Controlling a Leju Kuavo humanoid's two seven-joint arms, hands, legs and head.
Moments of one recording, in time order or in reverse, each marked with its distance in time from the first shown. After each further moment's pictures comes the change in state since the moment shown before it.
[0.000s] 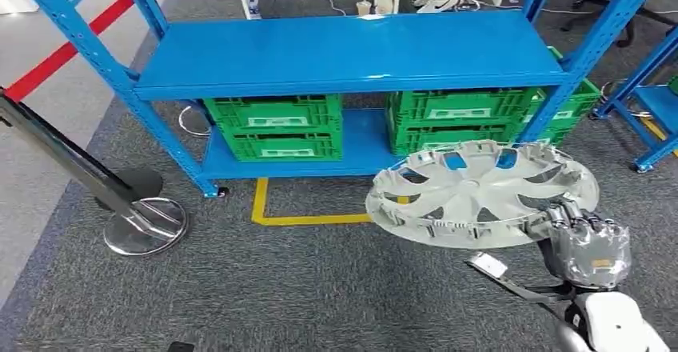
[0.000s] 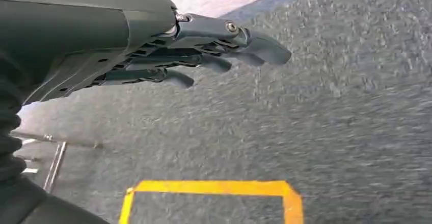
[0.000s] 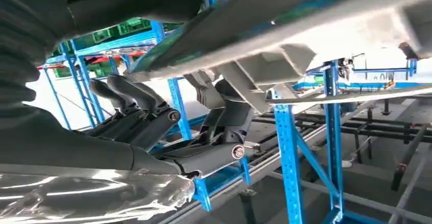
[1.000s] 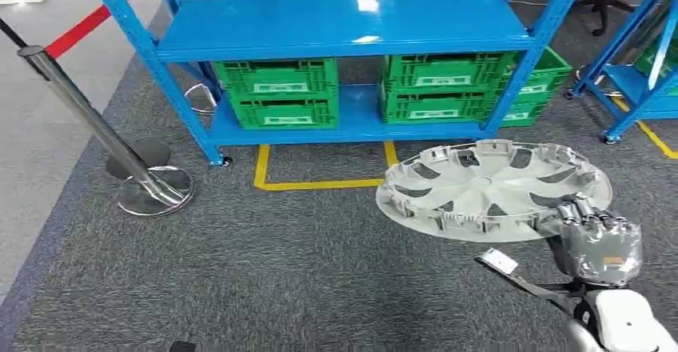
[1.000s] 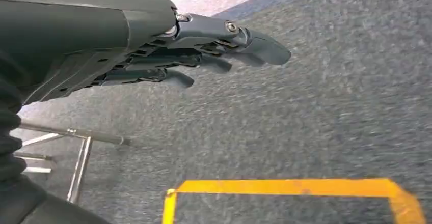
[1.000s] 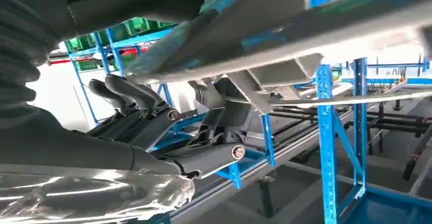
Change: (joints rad) left arm -0.001 -0.006 0.001 0.001 -0.001 0.006 0.000; right arm -0.004 -0.017 -0.025 0.010 -0.029 0.005 -0.011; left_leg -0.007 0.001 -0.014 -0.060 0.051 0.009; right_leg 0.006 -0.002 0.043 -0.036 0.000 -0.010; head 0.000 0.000
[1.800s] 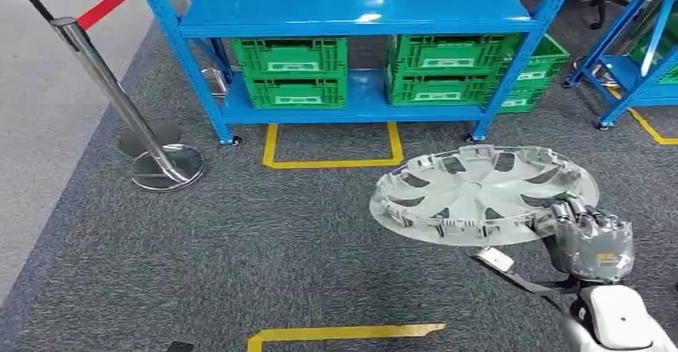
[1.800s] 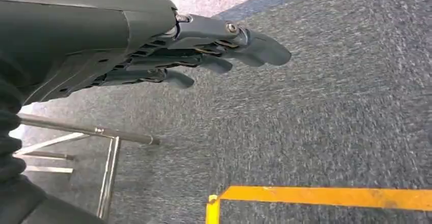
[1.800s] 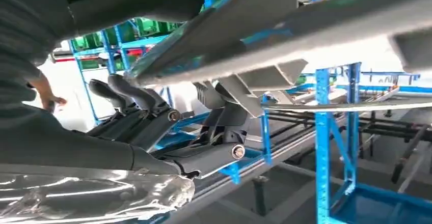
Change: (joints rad) left arm -0.001 -0.006 0.001 0.000 0.007 -0.007 0.031; right arm -0.042 0.000 0.016 0.064 -0.012 0.009 -0.018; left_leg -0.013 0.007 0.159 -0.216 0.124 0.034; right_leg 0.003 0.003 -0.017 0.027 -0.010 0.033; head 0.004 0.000
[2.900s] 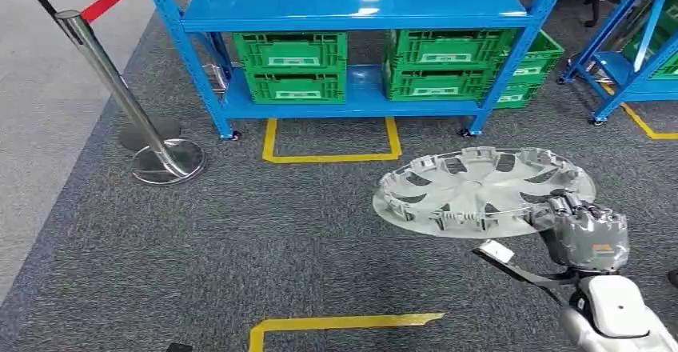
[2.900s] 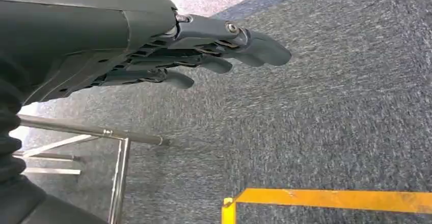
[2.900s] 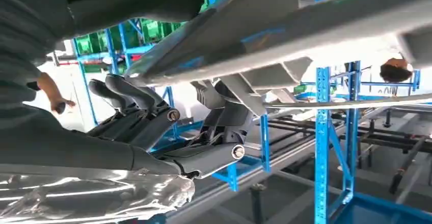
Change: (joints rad) left arm 0.004 0.006 0.000 0.000 -0.003 -0.014 0.009; right arm -0.053 -0.015 0.004 0.079 -0.038 0.011 -0.036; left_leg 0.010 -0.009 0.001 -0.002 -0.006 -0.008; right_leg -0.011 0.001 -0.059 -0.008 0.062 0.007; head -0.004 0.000
